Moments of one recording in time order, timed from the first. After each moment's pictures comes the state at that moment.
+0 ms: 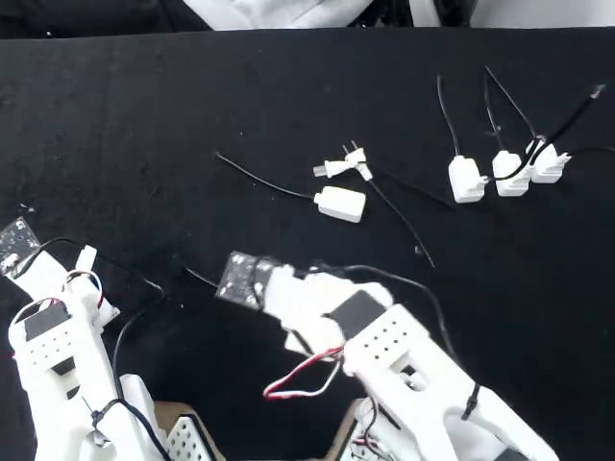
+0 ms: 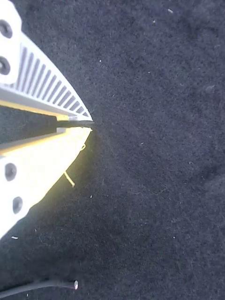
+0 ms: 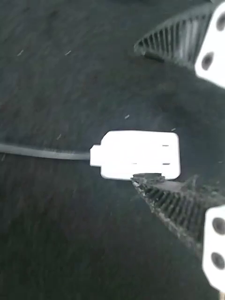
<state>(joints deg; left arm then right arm) -36.9 -51.4 74.8 46.7 8.3 -36.8 -45.2 67.4 59.1 35.1</state>
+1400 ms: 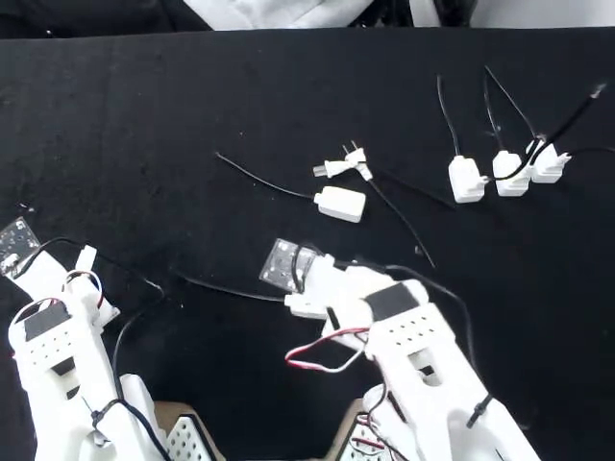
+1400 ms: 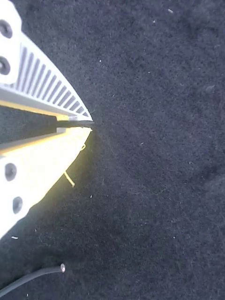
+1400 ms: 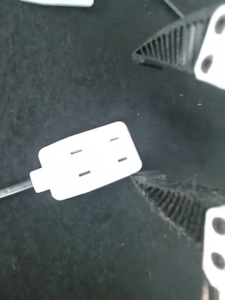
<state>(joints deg) -36.9 -51.4 74.8 46.7 8.3 -21.2 -46.3 70.8 59.4 46.0</state>
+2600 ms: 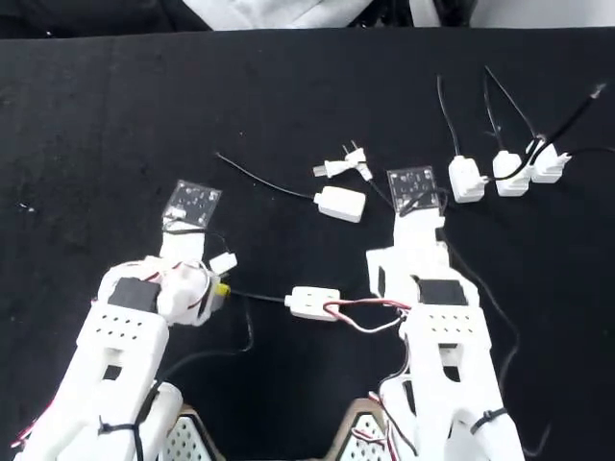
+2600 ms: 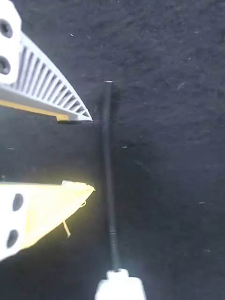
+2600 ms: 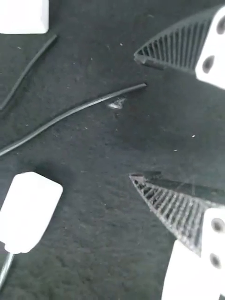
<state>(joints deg) 5.0 -50.1 67.9 52.3 -7.1 1.6 -46.4 72.6 40.5 8.9</state>
